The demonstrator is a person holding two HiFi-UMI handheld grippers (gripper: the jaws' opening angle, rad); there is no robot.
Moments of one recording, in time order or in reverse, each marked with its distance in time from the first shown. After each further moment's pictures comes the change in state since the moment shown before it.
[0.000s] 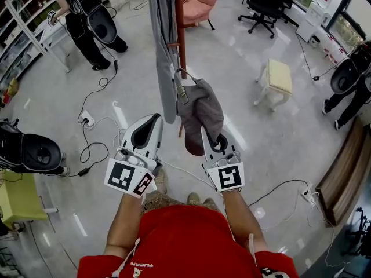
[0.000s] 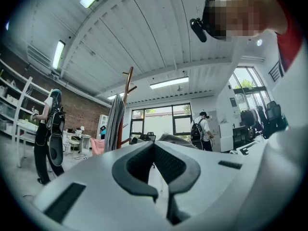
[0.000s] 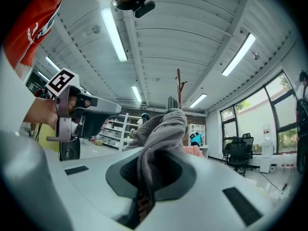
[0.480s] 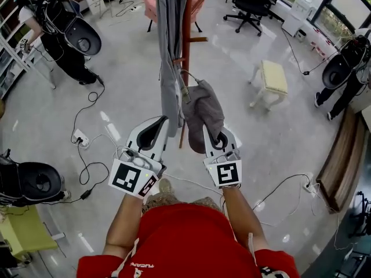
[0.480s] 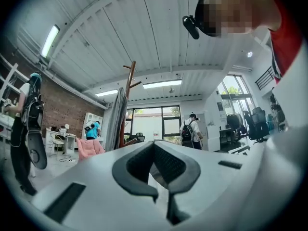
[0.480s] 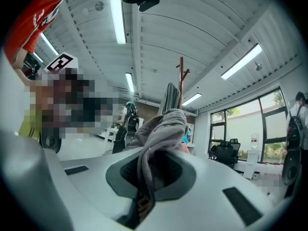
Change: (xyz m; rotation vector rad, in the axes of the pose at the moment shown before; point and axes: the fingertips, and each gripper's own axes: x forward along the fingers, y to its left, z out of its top) left arm 0.051 0.111 0.002 -0.005 -0.009 -0.183; right arm 0.125 0.005 -0.028 -0.062 0.156 -0.146
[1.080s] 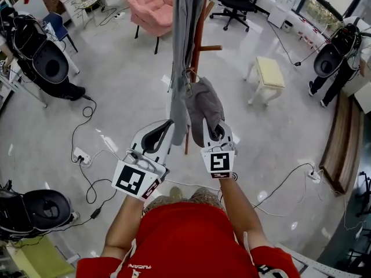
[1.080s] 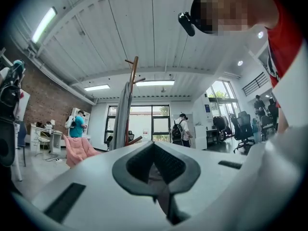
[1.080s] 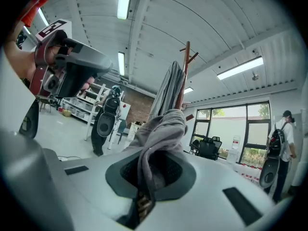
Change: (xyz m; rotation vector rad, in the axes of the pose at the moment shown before) left arm 0.003 0.076 -0.014 -0.011 0.016 -0.169; right arm 0.102 0.014 -0.032 -0.109 0.068 -0.206
